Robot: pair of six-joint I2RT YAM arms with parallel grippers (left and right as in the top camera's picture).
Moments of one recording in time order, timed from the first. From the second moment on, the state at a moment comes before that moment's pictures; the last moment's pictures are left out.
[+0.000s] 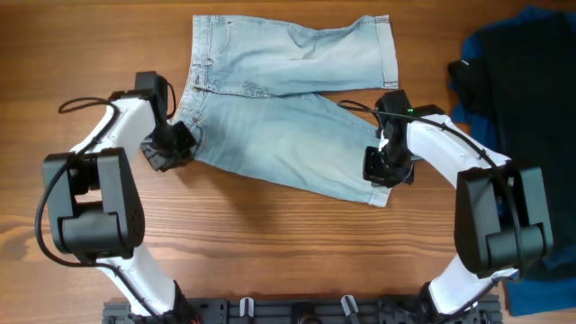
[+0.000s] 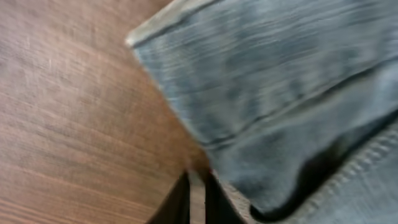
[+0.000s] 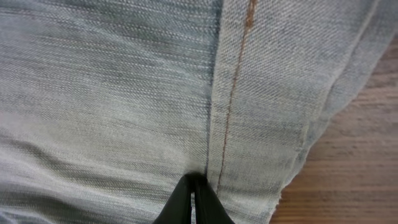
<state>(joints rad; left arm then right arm) 0.07 1.95 1.24 -0.90 0.08 -0.53 0.20 1.85 1.08 -0.91 -0.12 0.39</state>
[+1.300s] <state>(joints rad) 0.07 1.94 1.23 -0.69 0.00 -0.28 0.20 1.85 1.07 -0.98 0.05 0.42</state>
